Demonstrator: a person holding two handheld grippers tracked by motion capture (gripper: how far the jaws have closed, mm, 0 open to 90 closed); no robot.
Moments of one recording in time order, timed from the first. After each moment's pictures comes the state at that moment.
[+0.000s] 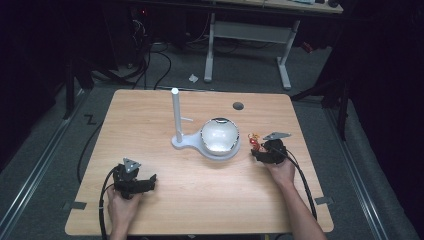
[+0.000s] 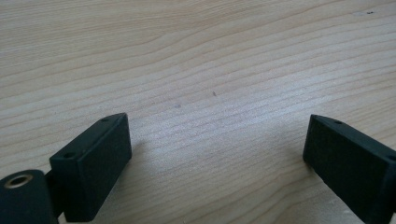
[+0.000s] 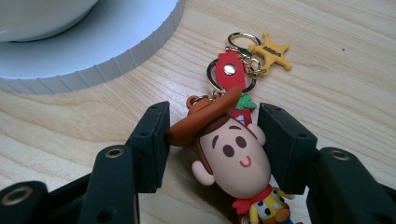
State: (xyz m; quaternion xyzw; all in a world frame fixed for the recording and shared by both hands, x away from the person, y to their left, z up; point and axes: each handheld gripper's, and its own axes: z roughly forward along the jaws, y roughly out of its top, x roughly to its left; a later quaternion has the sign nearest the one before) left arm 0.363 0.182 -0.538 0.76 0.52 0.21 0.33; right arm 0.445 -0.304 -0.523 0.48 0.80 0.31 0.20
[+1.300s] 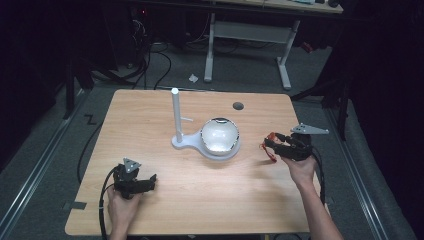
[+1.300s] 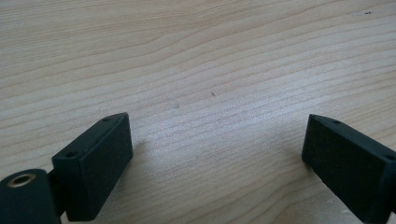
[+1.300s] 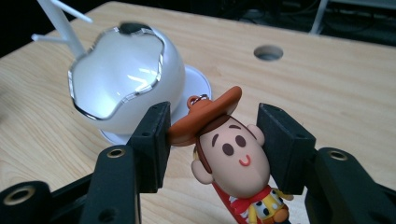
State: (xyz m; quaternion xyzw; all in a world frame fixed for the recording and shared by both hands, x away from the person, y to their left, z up) left arm 0.363 0.182 -0.538 0.76 0.51 0.21 0.33; right arm 0.399 -0.335 -0.430 0.46 0.74 0.45 0.19
